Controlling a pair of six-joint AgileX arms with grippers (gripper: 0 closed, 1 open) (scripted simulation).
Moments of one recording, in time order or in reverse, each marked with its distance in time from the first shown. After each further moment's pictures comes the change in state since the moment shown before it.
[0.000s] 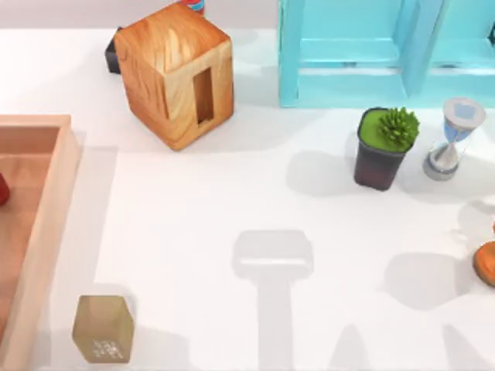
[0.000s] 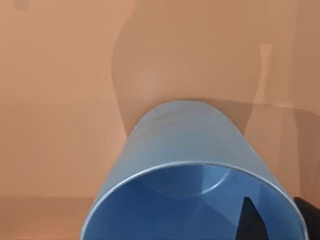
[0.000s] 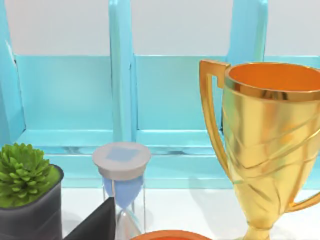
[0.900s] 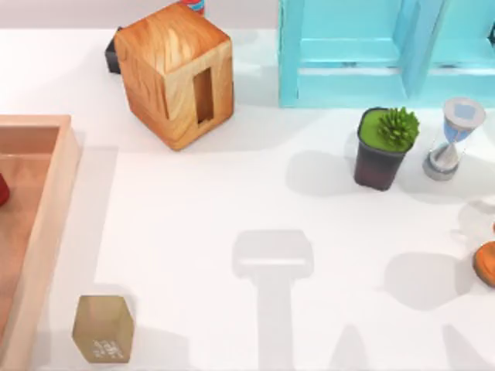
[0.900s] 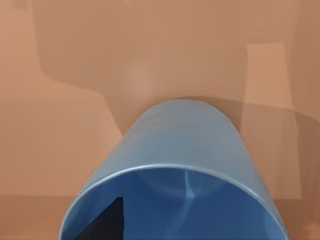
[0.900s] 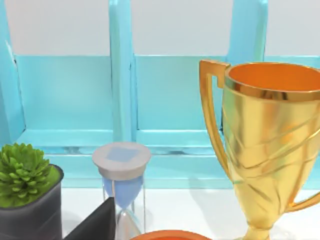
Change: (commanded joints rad) left arm 0.000 0.000 0.000 0.000 0.000 0.000; right arm 0.000 0.000 0.000 0.000 0.000 0.000
